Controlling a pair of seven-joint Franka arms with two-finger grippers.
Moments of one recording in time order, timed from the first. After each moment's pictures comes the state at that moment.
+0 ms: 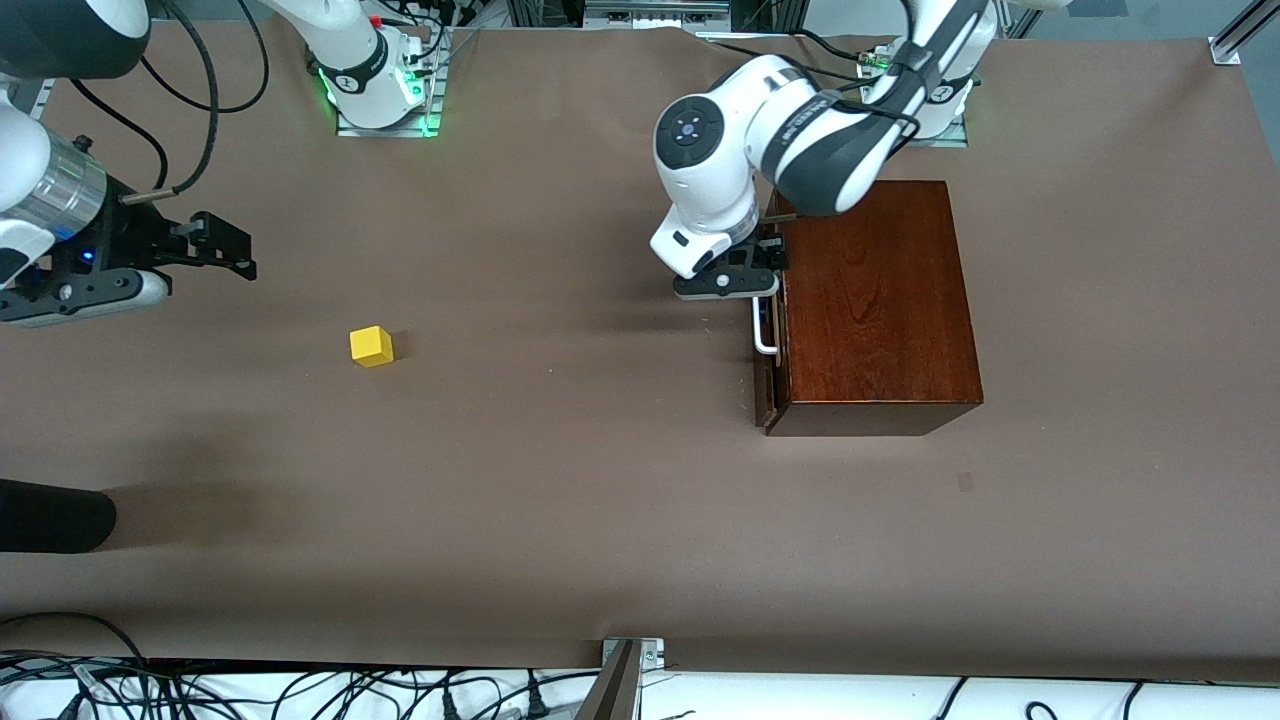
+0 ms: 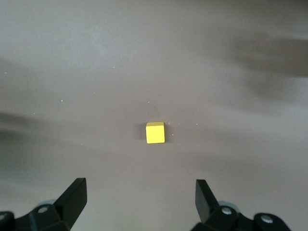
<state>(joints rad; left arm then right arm) -0.46 0.40 -0.34 -1.71 0.30 1.80 -0.87 0.26 0.13 -0.16 -1.52 0.07 1.60 -0.10</state>
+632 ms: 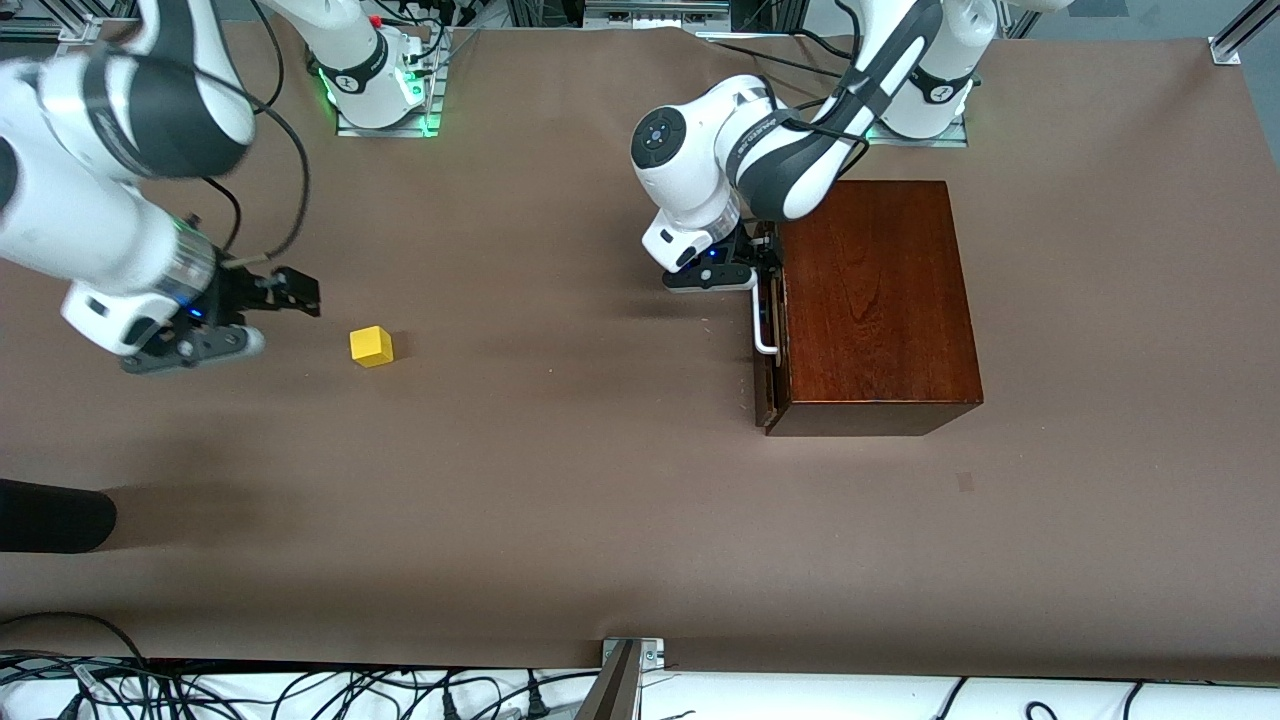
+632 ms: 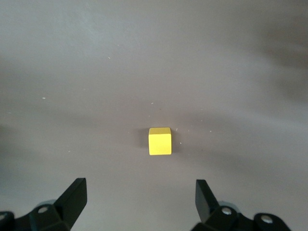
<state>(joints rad) -0.51 0.44 -0.34 -1.81 0.41 1.90 -0.96 0.29 0.23 -0.16 -1.69 0.07 1.80 -0.10</state>
